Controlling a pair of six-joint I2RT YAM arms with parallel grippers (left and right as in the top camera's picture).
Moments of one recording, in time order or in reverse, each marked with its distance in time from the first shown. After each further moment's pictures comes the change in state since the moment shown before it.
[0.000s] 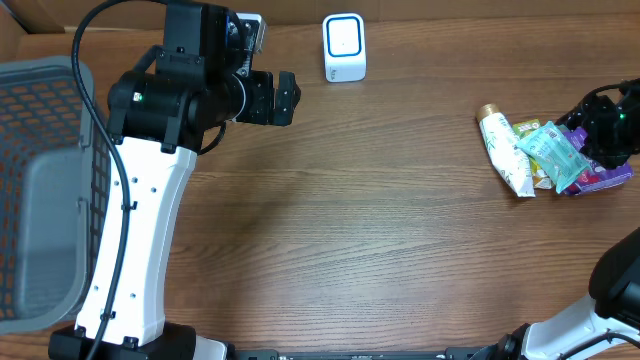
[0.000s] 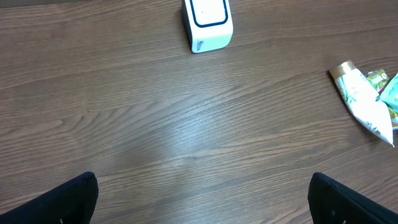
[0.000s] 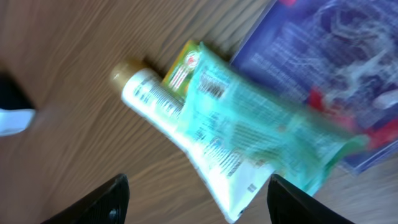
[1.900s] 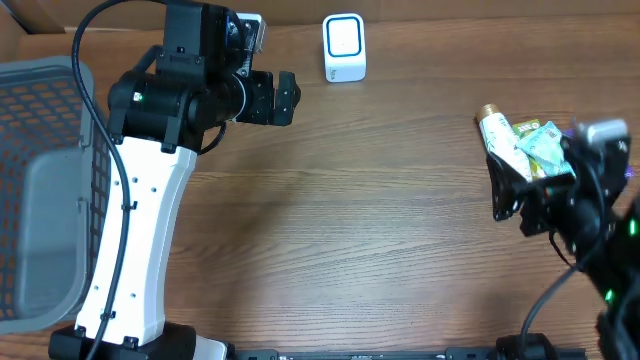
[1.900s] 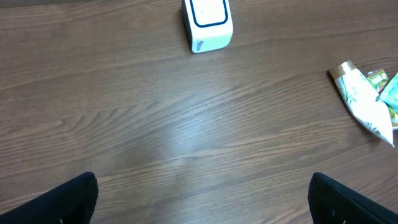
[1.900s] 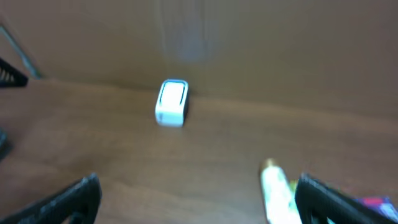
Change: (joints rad) left arm 0.000 0.000 0.000 0.000 0.000 0.000; right arm 0.581 -1.118 -0.451 0.360 0.240 -0.249
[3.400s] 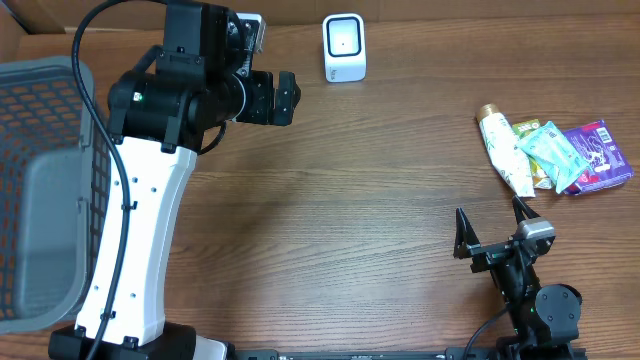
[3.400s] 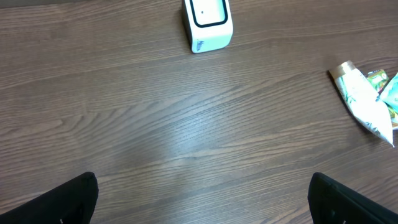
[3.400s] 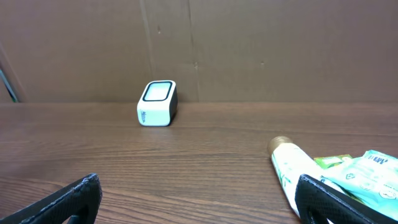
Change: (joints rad) left arm 0.000 0.000 0.000 0.000 0.000 0.000; right arm -0.009 -0.723 -1.160 0.732 0.038 0.079
